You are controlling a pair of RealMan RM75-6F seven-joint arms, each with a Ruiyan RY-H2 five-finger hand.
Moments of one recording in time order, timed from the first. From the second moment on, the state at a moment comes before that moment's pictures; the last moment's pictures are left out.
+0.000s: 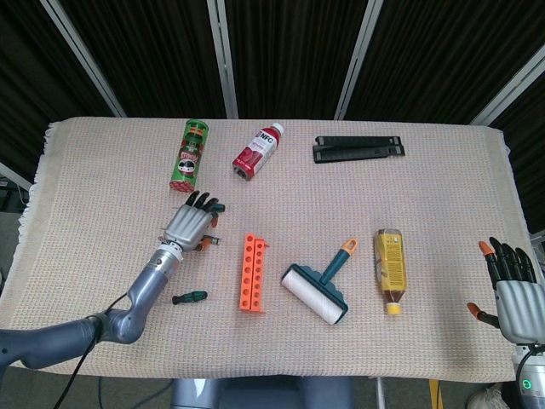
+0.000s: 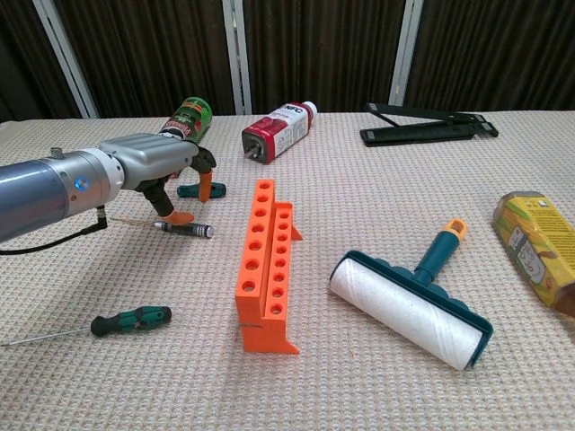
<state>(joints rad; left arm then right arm) -0.84 -1.66 -0.24 -1.30 0.93 0.81 0.64 0.07 -1.14 0.08 -1.56 -1.47 1.49 -0.06</state>
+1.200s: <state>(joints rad) -0.87 -1.78 -0.19 -1.17 0.88 0.86 0.55 0.06 -1.15 0.08 -1.54 -1.47 1.52 -0.04</state>
